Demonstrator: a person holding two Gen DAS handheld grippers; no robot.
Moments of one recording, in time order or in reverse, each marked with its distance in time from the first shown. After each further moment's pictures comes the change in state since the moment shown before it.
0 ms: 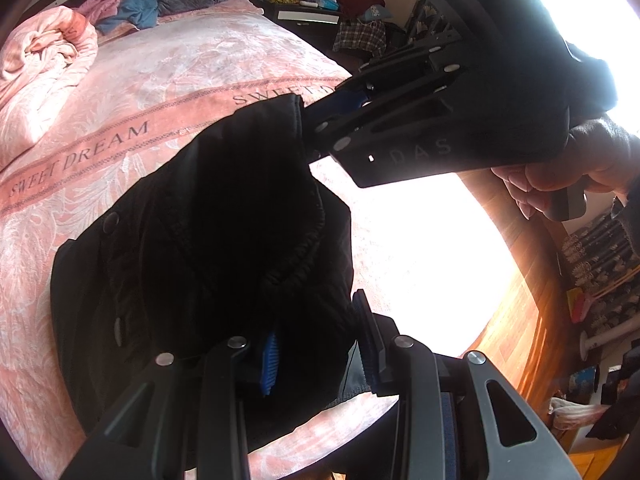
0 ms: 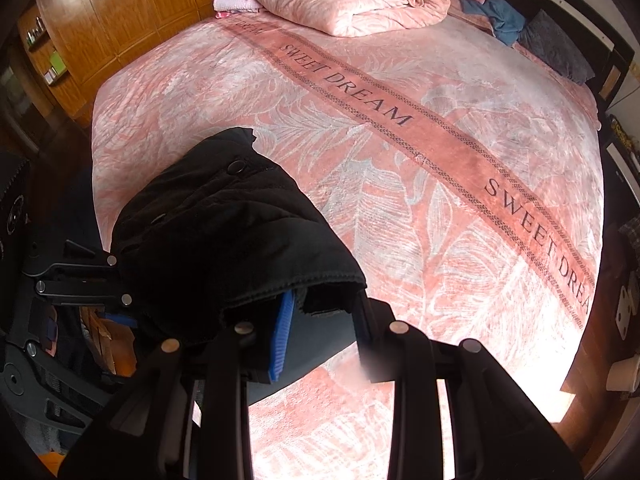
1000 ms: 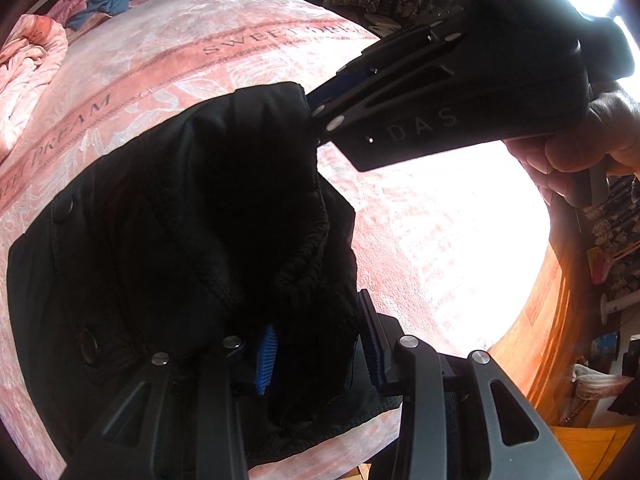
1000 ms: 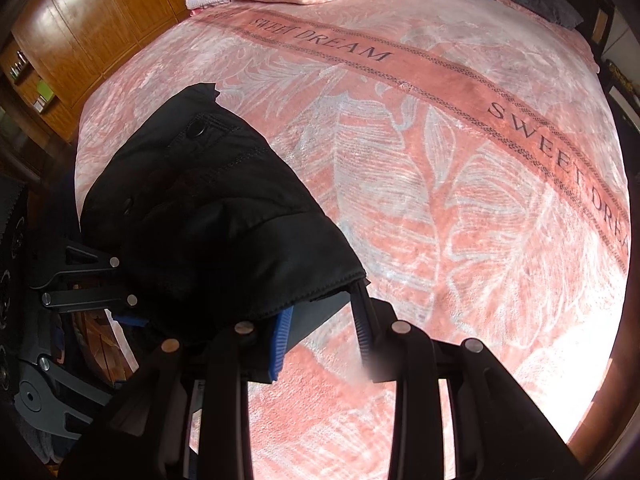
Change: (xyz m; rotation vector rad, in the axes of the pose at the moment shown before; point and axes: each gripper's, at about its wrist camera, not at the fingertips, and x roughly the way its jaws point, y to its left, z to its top) left arm 0.060 -0.002 -0.004 0.086 0.142 0.053; right arm 0.061 -0.034 -0.061 0.134 0.023 0.058
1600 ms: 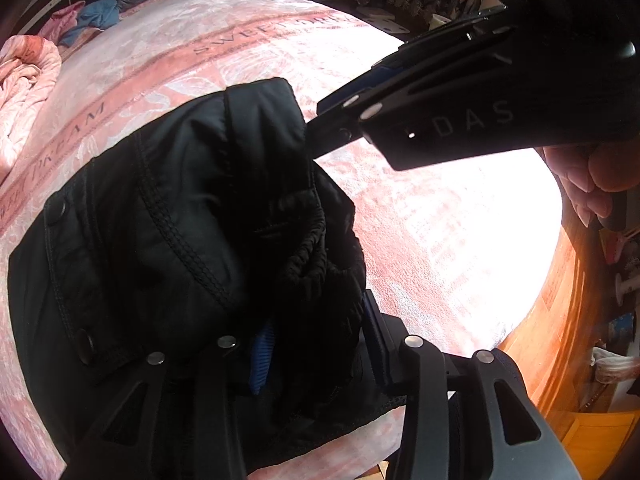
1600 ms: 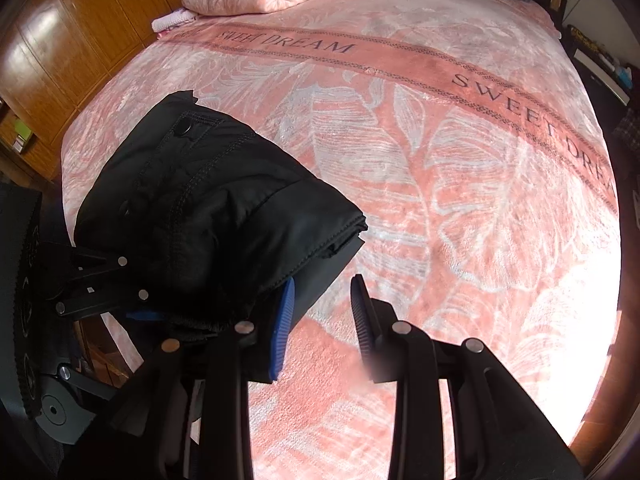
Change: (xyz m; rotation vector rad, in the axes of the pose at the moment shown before) left arm 0.006 -0.010 -0.006 0.068 0.004 0.051; right arm -0.009 0.004 -0.031 0.145 -0.035 -0.061
